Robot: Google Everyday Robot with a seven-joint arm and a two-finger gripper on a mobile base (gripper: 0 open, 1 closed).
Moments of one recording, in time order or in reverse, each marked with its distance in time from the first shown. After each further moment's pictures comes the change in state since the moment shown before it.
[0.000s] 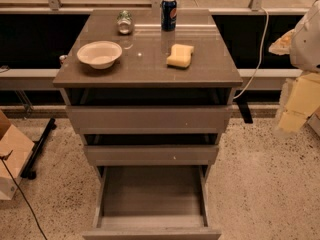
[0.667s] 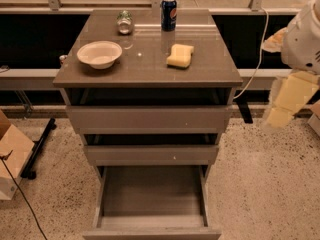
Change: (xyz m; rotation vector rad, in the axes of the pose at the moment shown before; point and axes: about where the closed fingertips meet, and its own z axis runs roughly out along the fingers) arm -0.015 -0.008 0.008 0.015 -0.056 -0.005
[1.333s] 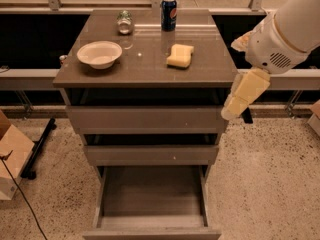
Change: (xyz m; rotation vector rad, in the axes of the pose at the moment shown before) arm -0.046 -0.034 0.049 0.013 -0.195 0.029
